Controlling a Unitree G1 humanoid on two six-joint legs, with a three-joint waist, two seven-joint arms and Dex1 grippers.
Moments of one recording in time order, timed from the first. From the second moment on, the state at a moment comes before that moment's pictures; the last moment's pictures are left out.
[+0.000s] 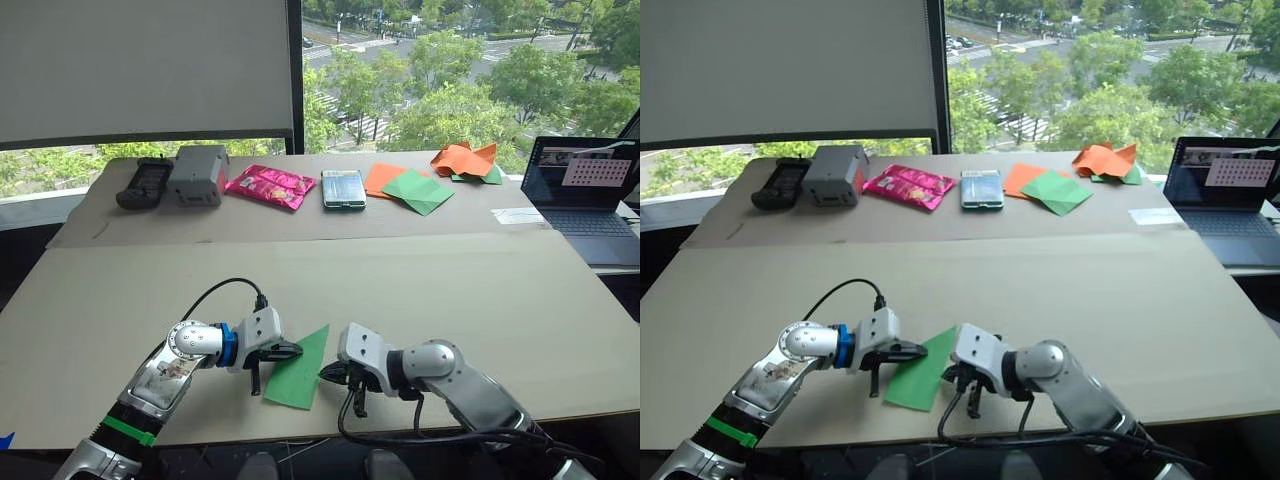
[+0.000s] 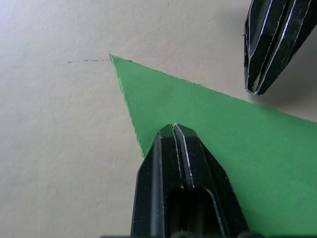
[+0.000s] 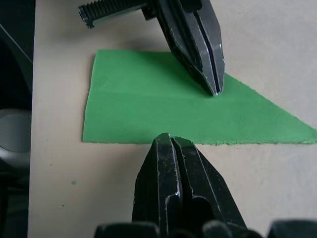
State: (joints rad) left arm -0.23 0.63 -0.31 -0.03 -0.14 0.22 -1.06; right arm -0.23 -0.50 0.46 -0.43 0.12 0.63 0.86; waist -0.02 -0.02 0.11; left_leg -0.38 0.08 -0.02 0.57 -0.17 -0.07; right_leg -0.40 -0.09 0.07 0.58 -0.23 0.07
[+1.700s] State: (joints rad) left arm -0.26 0.68 -0.26 -0.03 -0.19 0.27 -1.09; right arm -0.17 -0.42 0.20 -0.64 0.36 0.75 0.74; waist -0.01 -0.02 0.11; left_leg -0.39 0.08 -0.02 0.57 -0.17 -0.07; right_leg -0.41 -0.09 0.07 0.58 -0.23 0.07
